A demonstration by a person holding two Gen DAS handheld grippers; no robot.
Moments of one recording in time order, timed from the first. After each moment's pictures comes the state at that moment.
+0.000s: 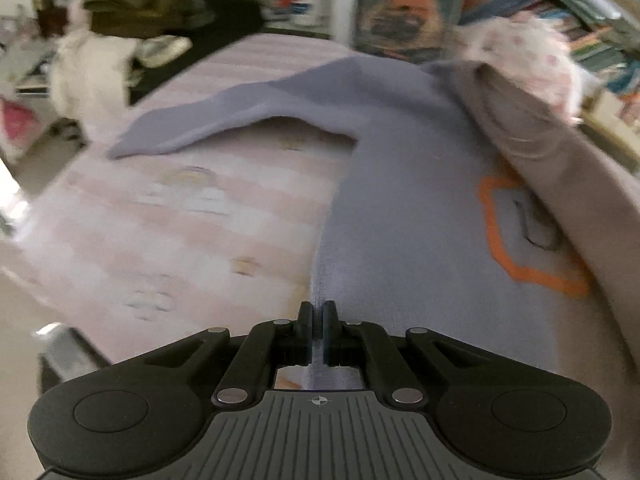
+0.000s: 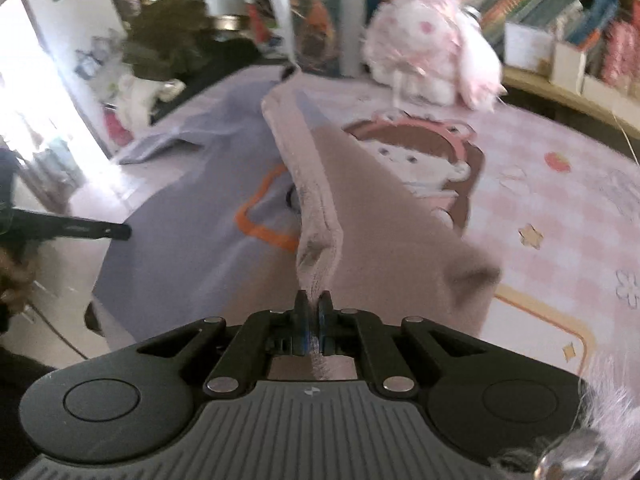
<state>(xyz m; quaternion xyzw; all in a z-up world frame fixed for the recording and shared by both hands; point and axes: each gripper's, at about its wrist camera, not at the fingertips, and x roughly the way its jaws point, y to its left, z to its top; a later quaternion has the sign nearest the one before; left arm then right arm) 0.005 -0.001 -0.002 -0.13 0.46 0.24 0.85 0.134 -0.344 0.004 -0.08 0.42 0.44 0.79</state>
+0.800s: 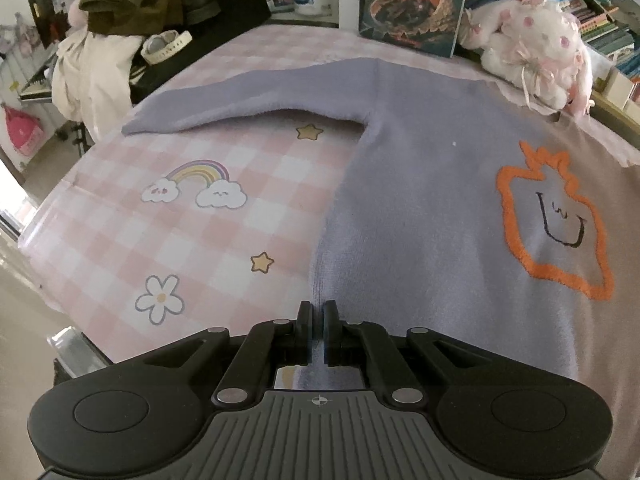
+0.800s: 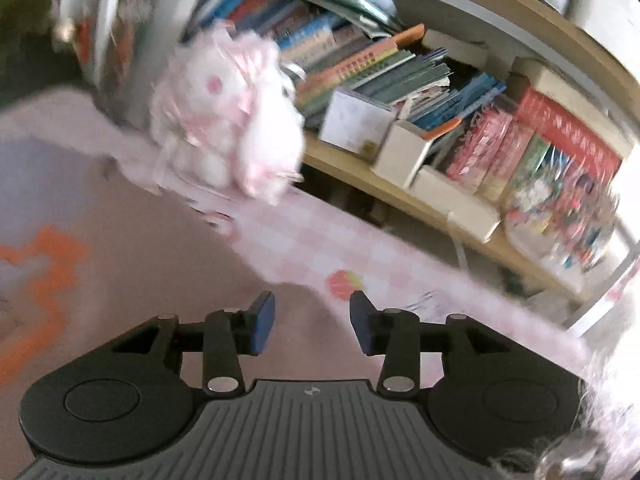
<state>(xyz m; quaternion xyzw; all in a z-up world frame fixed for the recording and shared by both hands) 0.010 0.001 -0.016 -0.12 0.47 0.23 0.84 0.273 -0.346 -0.006 -0.18 0.31 0.23 0.90</state>
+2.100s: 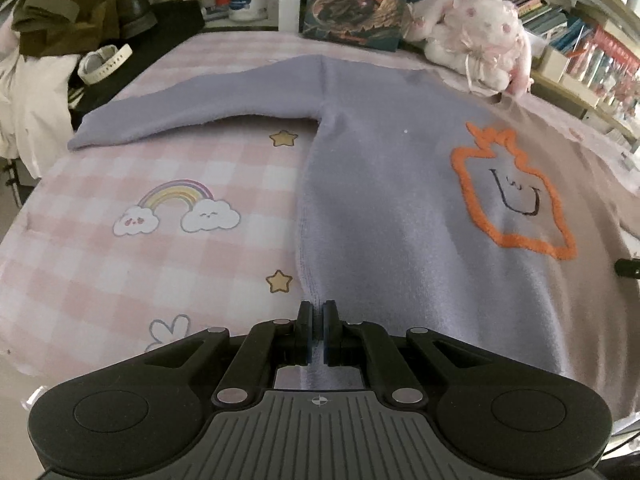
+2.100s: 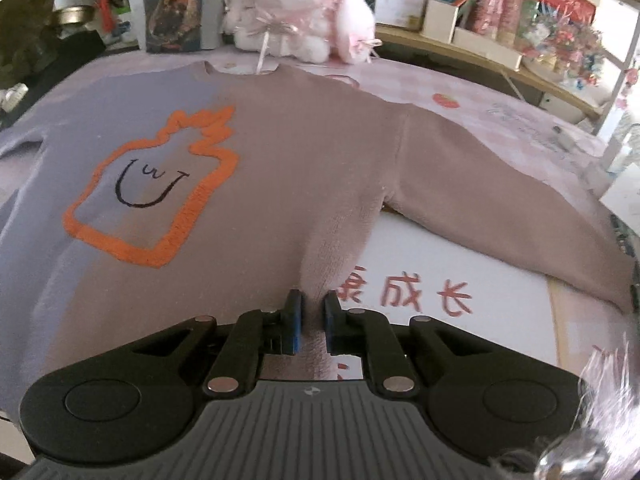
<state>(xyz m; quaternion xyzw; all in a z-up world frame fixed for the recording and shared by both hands) -0.008 0.053 -0.028 -0.10 0.47 0.09 0.87 0.107 -0.283 -0.043 -0.09 0.44 0.17 0.88</state>
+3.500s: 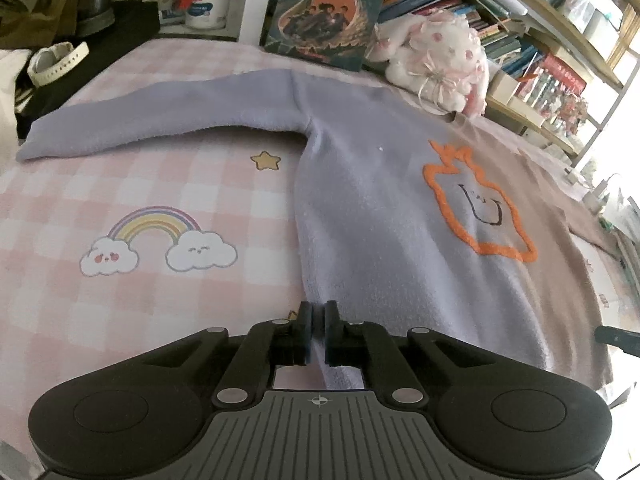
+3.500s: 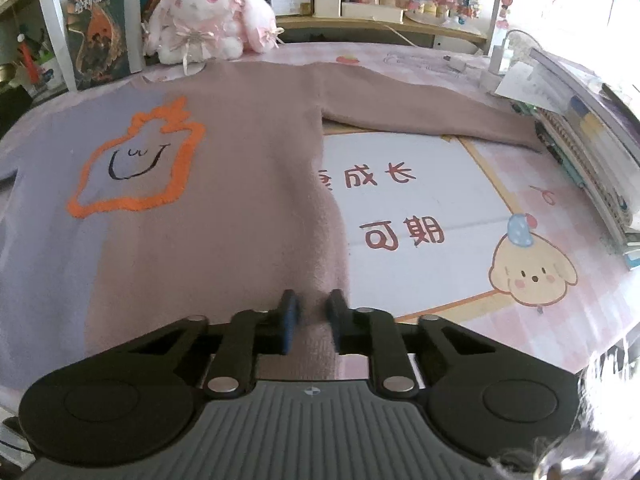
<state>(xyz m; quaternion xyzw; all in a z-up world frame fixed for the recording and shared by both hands) 0.000 0.107 -0.045 -0.14 0.43 -0.02 0.89 0.012 -0.271 -0.040 0.00 0.44 0.01 0.90</state>
